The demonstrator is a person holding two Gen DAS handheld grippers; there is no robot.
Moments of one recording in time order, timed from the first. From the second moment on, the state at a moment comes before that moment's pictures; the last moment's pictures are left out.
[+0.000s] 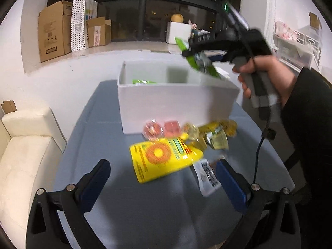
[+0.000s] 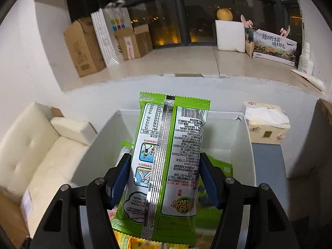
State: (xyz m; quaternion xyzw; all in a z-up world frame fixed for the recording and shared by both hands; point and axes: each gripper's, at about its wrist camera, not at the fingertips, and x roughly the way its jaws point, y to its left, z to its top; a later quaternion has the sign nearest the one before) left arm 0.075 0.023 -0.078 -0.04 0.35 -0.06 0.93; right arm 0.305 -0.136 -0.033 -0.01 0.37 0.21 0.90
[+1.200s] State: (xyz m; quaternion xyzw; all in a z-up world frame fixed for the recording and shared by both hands) left arm 0.175 -0.028 -0.174 0.18 0.43 -0.22 0.86; right arm 0.221 -0.188 -0.057 0.06 0.35 0.22 0.91
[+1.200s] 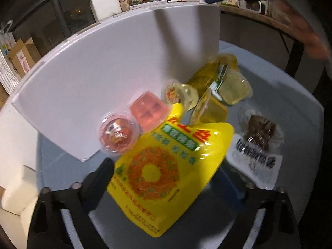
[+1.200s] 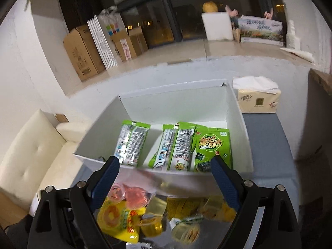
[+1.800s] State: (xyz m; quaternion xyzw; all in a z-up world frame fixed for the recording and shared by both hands) left arm 0.140 -0.024 -0.125 0.09 0.36 -0.20 0.91; right arm 0.133 -0.227 -0.051 0.09 0.32 0.19 0.92
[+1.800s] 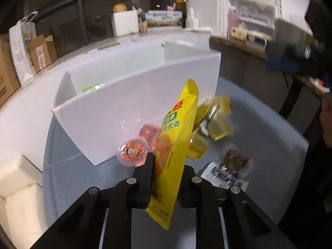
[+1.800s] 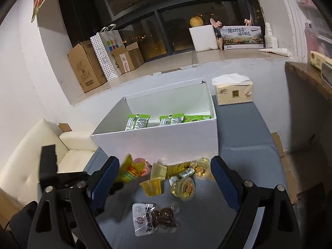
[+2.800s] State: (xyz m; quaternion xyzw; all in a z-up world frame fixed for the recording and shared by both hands) left arm 0.287 0.014 -0.052 -0.05 0.35 -0.07 0.93; right arm 0.151 -0.260 -0.051 0.11 0.33 0.16 0.92
